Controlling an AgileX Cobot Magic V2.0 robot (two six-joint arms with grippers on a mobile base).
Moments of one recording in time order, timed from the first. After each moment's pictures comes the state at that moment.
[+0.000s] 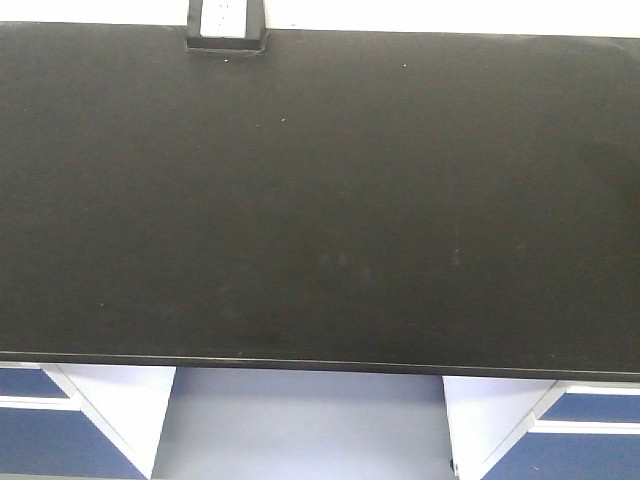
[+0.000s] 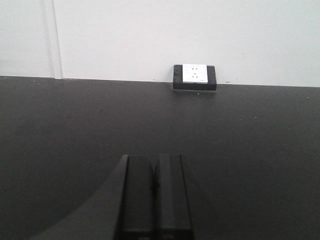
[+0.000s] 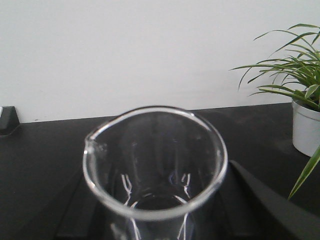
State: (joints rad) left arm -0.01 -0.01 0.03 0.15 0.13 -0.26; right arm -0.04 0.37 -0.38 -0.45 0.19 0.51
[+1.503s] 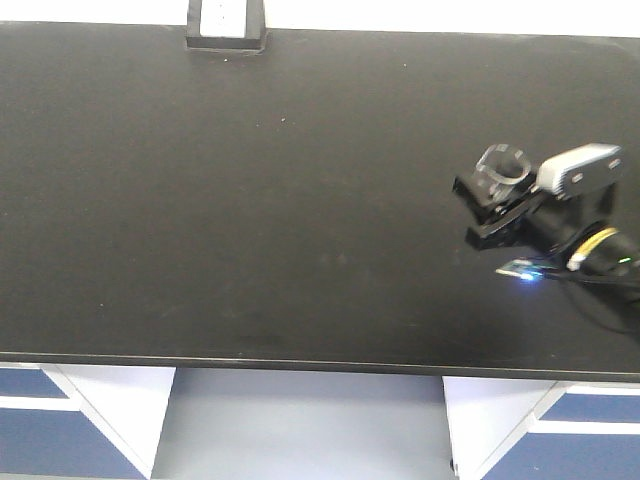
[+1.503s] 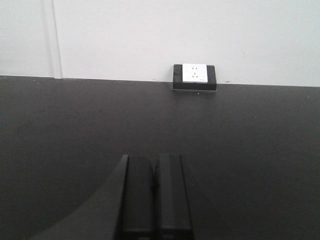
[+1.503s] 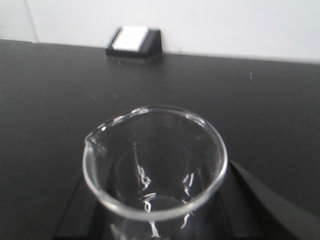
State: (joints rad) left arm -0.01 -0.01 0.03 0.15 0.13 -0.26; right arm -0.04 1.83 -0.49 -0.57 -1.10 0.32
